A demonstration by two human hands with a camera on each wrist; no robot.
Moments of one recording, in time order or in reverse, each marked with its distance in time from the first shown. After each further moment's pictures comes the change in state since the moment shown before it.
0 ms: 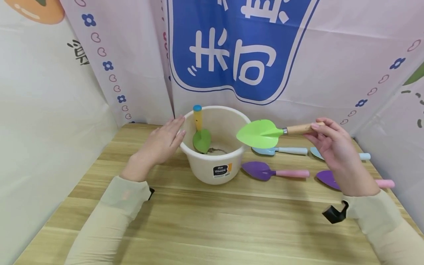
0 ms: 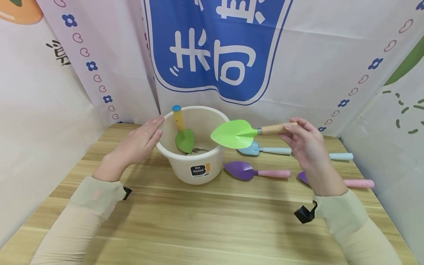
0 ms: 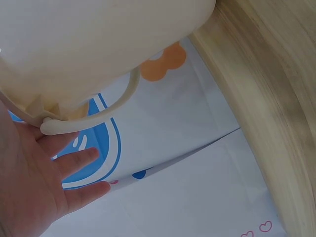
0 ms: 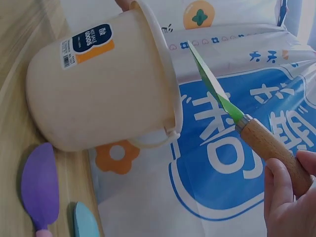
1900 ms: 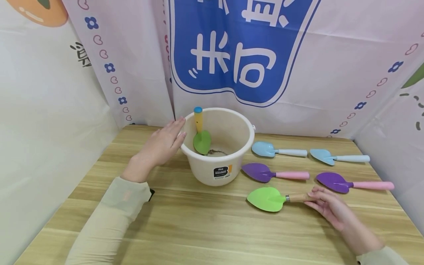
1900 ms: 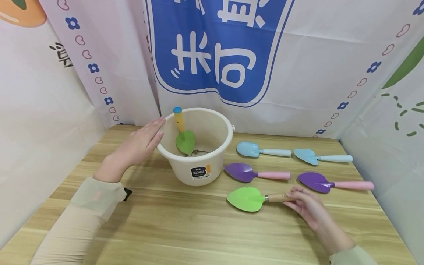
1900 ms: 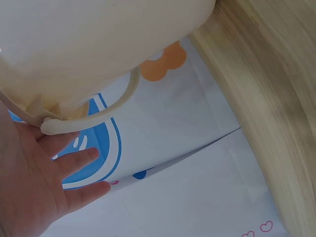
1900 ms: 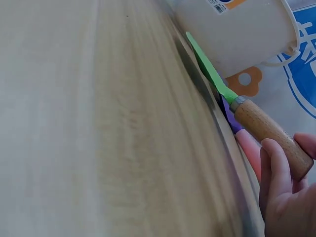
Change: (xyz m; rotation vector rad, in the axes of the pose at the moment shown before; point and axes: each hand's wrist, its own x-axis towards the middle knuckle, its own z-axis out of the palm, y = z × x) left_hand 0.000 -0.001 0.000 0.010 0.008 0.004; right_hand -0.087 0.060 -0.138 -0.395 0.167 0.414
